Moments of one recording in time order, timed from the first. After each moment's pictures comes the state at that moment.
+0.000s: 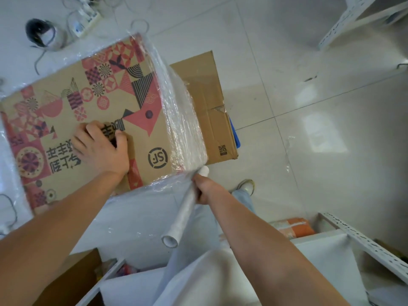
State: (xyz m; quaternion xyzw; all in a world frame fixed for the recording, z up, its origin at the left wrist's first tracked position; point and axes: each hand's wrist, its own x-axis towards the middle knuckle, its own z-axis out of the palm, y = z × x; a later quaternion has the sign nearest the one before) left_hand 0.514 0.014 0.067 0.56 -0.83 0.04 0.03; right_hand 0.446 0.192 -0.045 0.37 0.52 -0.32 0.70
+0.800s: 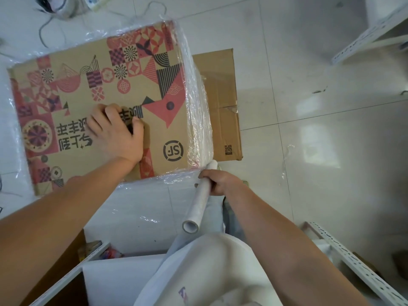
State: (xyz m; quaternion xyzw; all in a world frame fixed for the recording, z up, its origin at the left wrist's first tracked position) left_hand 0.514 0.014 0.070 0.55 -0.83 0.03 0.02; right_hand 0.406 0.202 -0.033 0.32 0.50 -0.29 0.75
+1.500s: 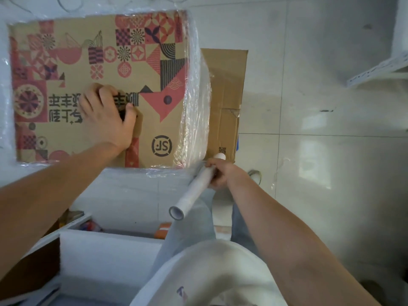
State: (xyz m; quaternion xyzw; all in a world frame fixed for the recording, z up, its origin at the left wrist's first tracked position) left_hand 0.515 0.014 0.070 0.56 -0.83 0.05 0.03; right_hand 0.348 0.197 -0.029 0.31 0.58 -0.18 0.74
